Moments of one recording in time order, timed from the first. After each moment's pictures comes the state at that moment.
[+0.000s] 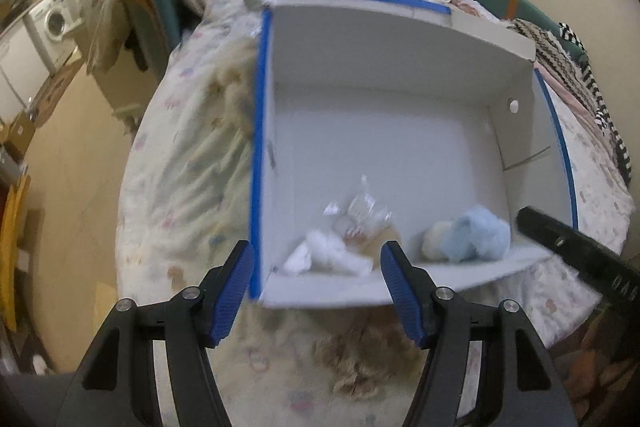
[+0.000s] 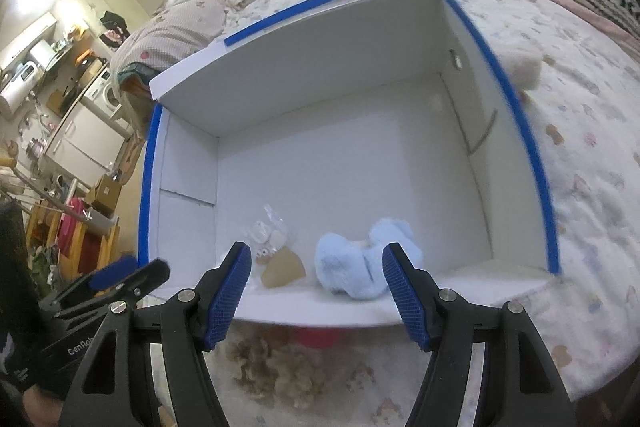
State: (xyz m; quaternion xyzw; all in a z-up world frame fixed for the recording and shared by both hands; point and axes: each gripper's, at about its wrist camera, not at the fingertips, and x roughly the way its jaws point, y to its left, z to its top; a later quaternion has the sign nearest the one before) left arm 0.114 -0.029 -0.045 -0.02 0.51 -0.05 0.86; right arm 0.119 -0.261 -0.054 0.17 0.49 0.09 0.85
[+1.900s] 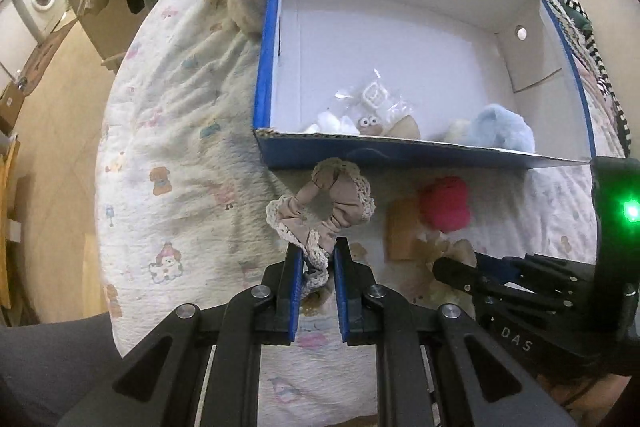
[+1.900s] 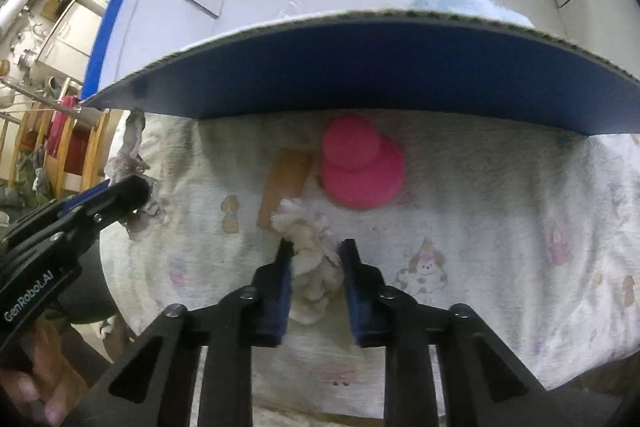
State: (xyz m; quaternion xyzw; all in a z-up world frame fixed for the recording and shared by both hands) left arm 0.061 -0.021 -0.097 -0.03 0.58 -0.06 0.81; right arm 0.084 -0.180 -0.154 0.09 0.64 0.15 0.75
